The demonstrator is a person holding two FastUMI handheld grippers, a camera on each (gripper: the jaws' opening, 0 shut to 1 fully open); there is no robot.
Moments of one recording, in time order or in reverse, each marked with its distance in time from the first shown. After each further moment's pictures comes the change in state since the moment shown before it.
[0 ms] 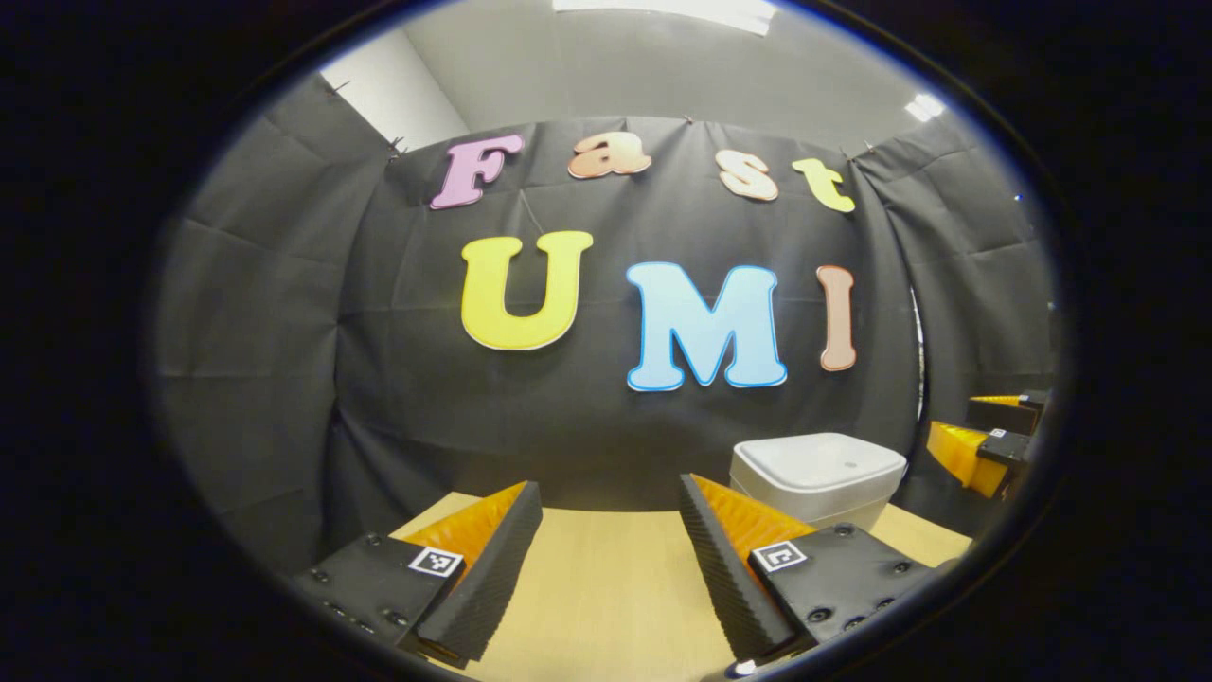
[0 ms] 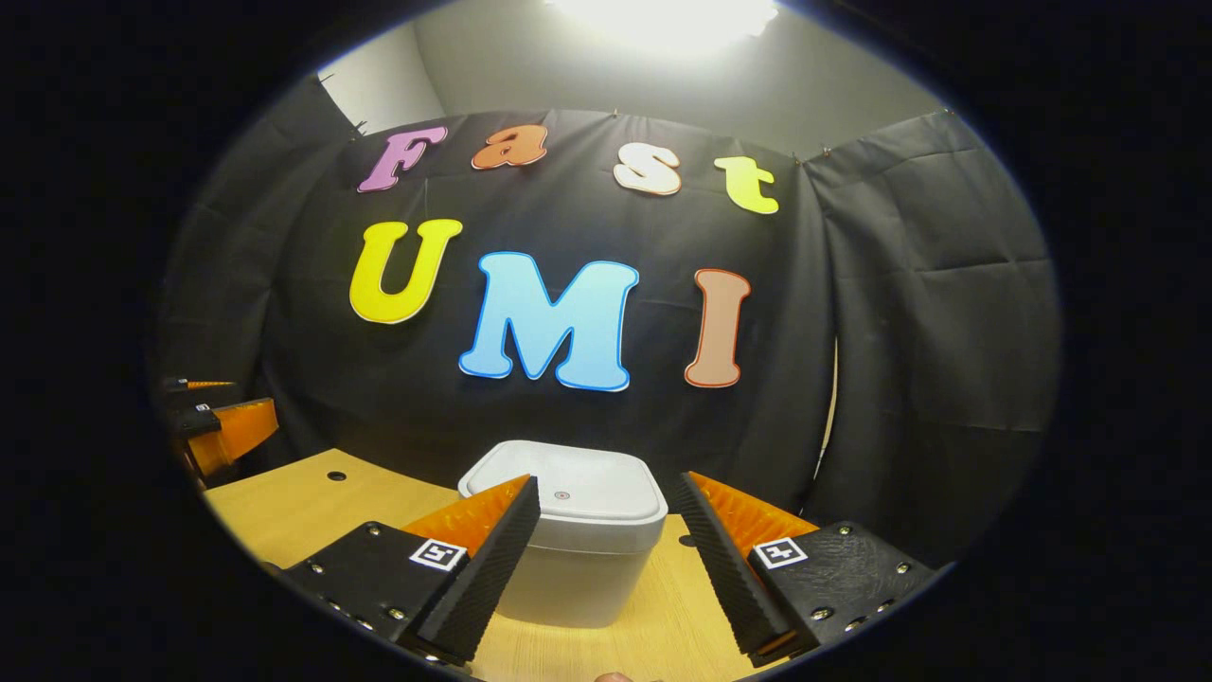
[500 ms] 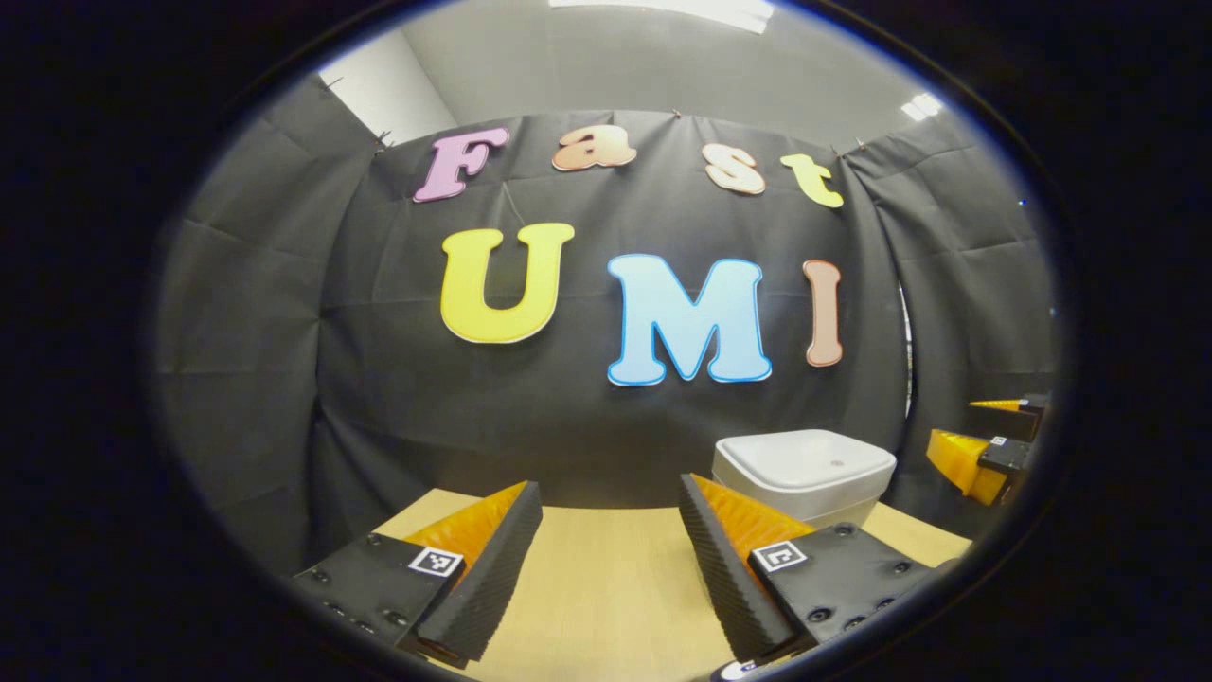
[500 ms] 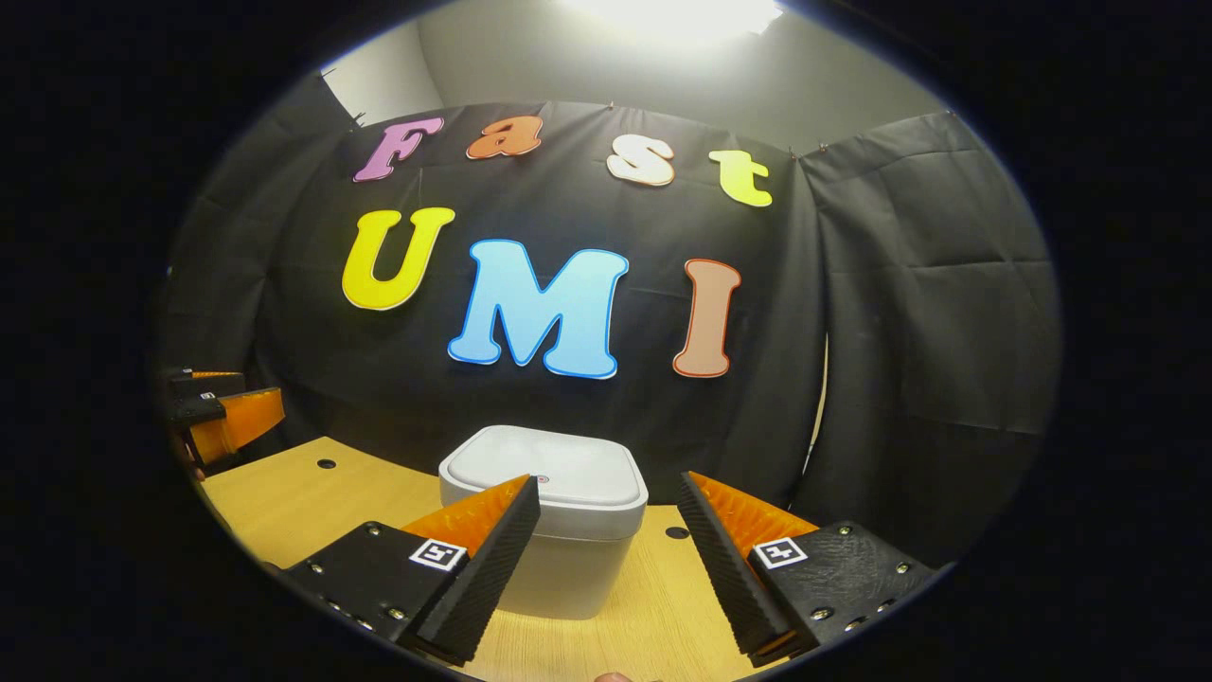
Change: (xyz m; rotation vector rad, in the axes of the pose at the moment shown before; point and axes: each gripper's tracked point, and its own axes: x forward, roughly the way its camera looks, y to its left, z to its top) left arm 0.006 -0.011 -0.004 -0.004 0.019 -0.041; right arm 0.000 -0.008 -0.012 -0.016 0.030 -0.005
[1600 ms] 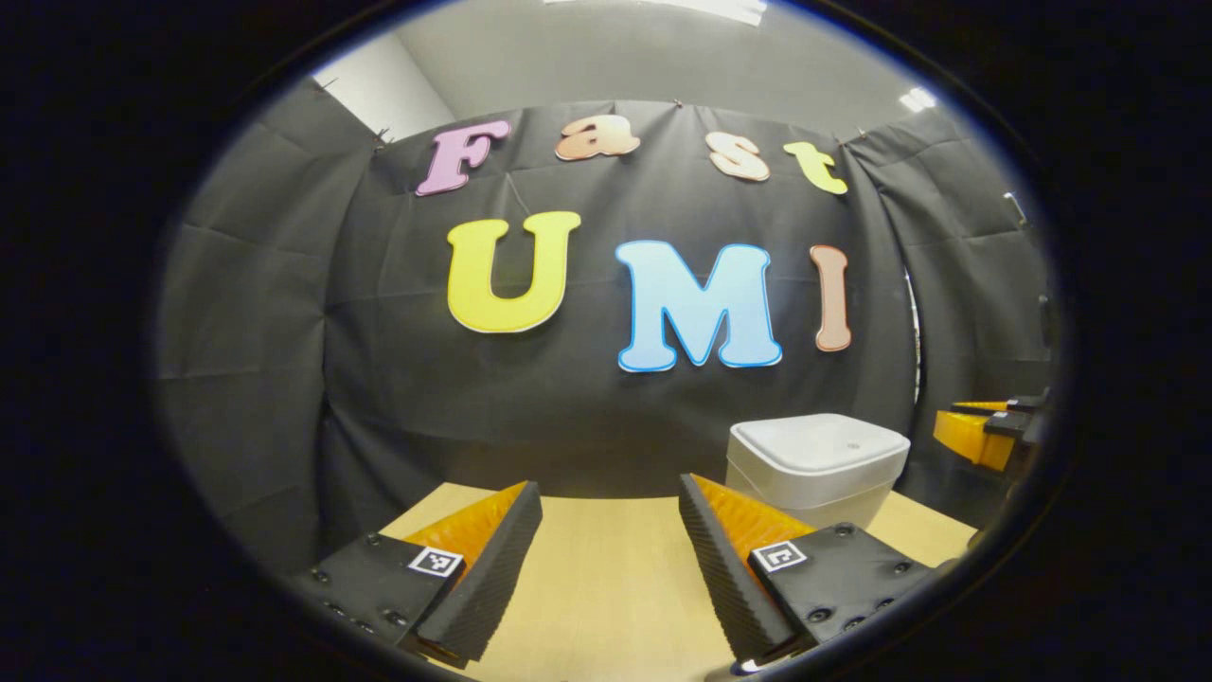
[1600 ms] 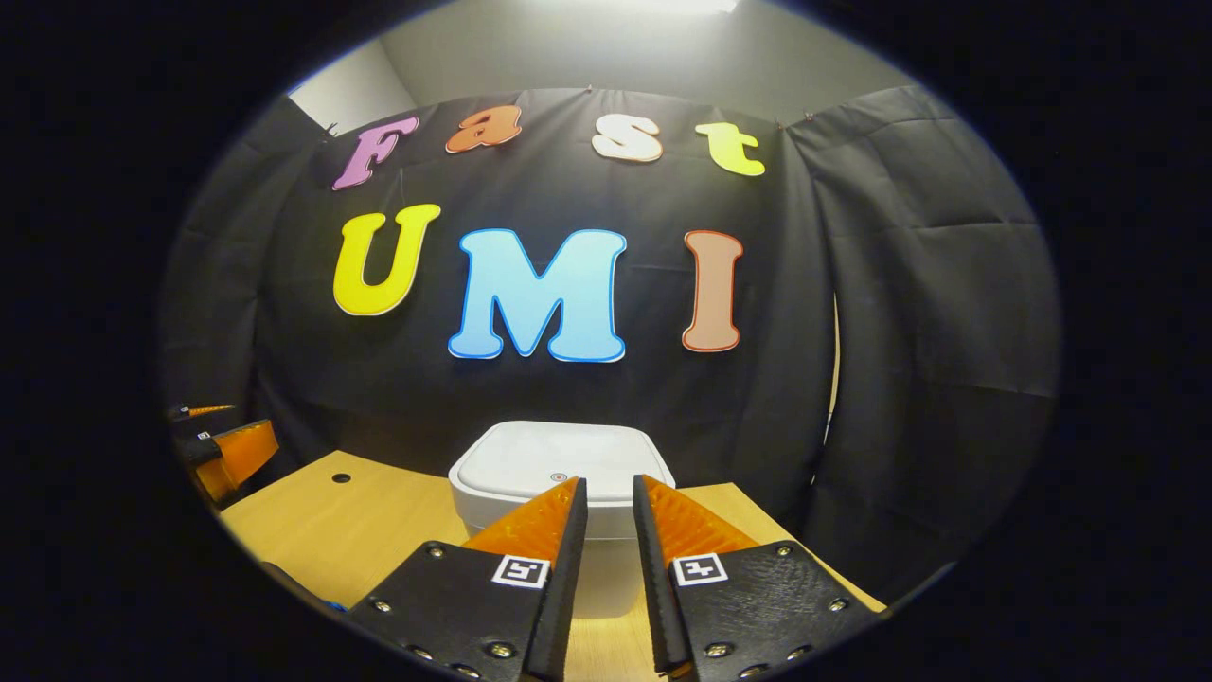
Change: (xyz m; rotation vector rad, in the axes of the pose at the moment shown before) left arm -0.006 0.014 -0.006 0.020 0.048 0.028; right arm 0.022 0.016 -0.010 0.097 0.059 0.020
